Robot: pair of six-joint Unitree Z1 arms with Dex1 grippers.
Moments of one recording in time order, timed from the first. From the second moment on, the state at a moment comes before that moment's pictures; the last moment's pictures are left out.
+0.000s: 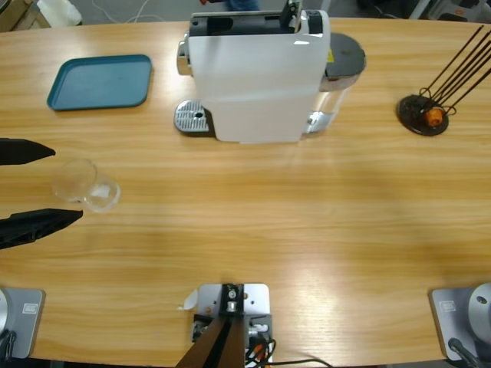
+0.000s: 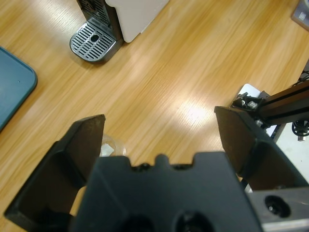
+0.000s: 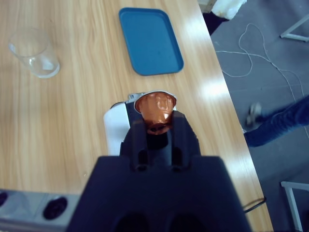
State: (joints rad) arm 0 -1.01 1.04 -0.84 0.55 0.04 -0.10; arm 1 0.69 1.84 -1.68 0.52 0.33 -0.64
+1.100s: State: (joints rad) arm 0 -1.01 1.01 -0.80 0.55 0.04 -0.10; arm 1 0.67 1.86 -1.60 0.47 0.38 -0.64
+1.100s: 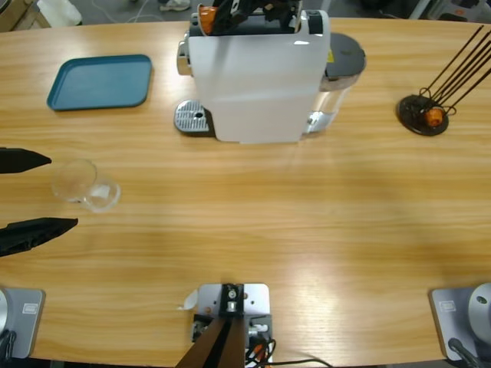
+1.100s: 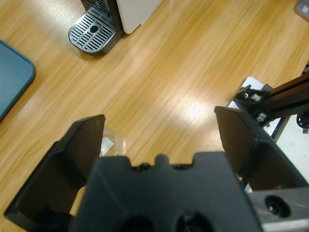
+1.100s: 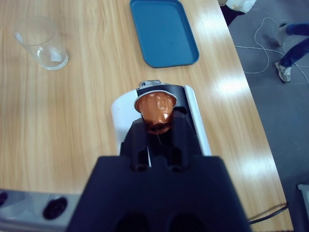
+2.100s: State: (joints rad) arm 0 -1.01 1.03 -0.83 0.54 0.04 -0.11; arm 1 0.95 1.59 -1.36 0.46 0.01 0.06
